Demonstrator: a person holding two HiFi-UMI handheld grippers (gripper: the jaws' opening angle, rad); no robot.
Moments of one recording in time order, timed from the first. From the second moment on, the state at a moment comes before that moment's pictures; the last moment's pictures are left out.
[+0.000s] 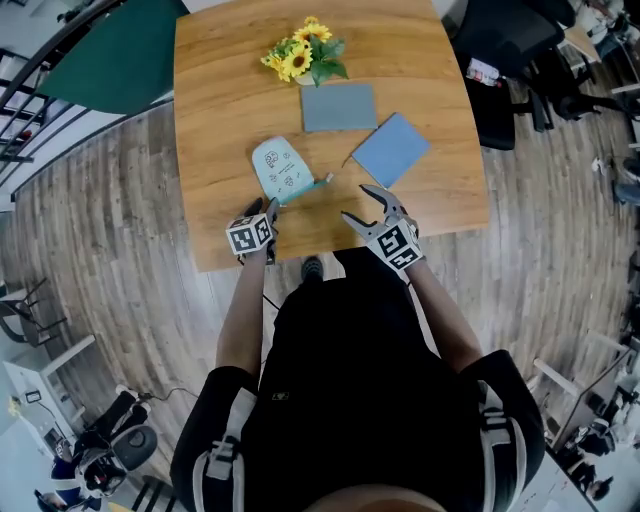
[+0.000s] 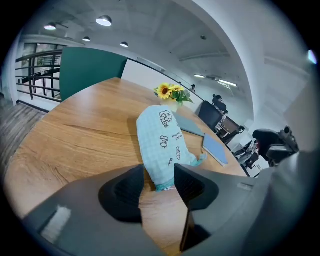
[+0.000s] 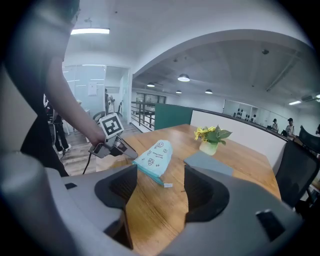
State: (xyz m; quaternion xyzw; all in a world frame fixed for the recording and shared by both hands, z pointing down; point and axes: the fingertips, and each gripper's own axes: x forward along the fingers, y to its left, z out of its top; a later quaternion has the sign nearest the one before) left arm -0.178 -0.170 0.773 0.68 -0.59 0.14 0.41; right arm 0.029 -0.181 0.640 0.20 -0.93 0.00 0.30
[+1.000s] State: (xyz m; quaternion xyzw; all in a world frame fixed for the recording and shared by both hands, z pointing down) left arm -0.179 -0.178 0.796 0.62 -0.63 0.12 0.44; right arm 0.032 -0.212 0.656 0.20 -0.93 0.01 0.32
